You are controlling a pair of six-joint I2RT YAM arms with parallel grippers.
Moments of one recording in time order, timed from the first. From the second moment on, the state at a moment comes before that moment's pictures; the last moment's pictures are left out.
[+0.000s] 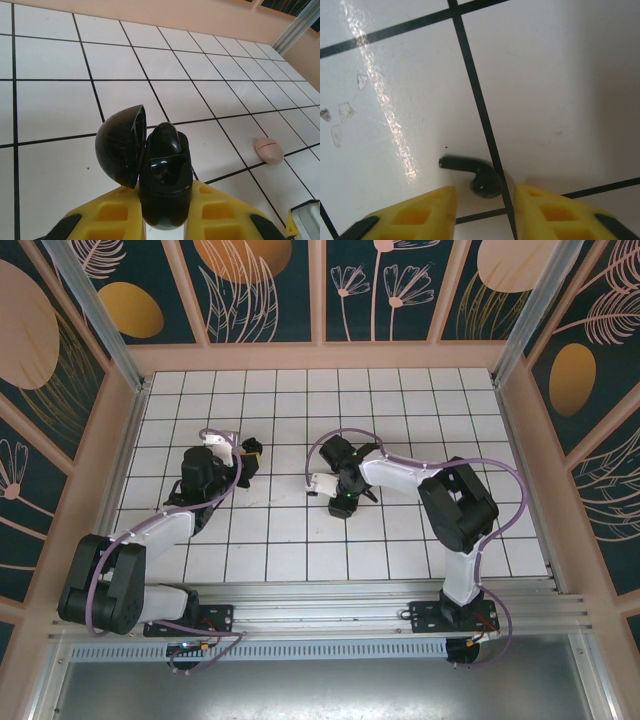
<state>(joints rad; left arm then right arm) -0.23 1.32 0.52 0.42 0.32 -0.29 0.73 1.90 1.26 -0.73 -0.13 -0.64</state>
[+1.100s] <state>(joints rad) -0.23 1.32 0.54 0.41 0.33 -0.28 0.70 1.81 1.22 -0.68 -0.19 1.06</state>
